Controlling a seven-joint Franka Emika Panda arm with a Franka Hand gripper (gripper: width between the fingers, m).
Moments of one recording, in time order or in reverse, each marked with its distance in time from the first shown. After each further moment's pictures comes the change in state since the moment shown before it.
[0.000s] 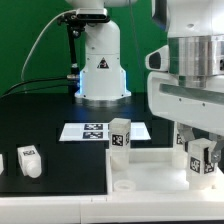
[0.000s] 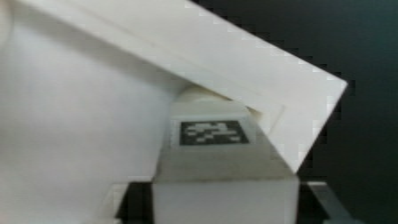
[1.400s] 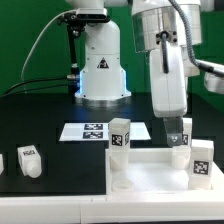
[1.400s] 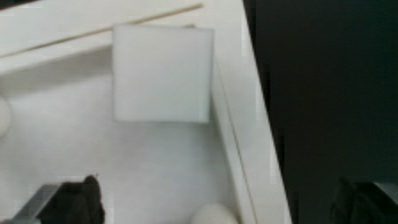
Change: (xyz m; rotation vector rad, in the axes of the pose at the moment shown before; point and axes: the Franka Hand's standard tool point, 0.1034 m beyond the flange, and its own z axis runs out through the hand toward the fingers) arm 0.038 0.007 -0.032 0.096 -0.039 0.551
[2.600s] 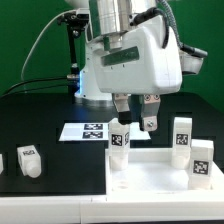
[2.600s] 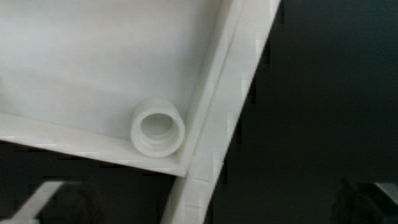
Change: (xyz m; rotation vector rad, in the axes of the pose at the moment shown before) arm 0.052 -0.019 -0.024 0.029 0.009 -0.629
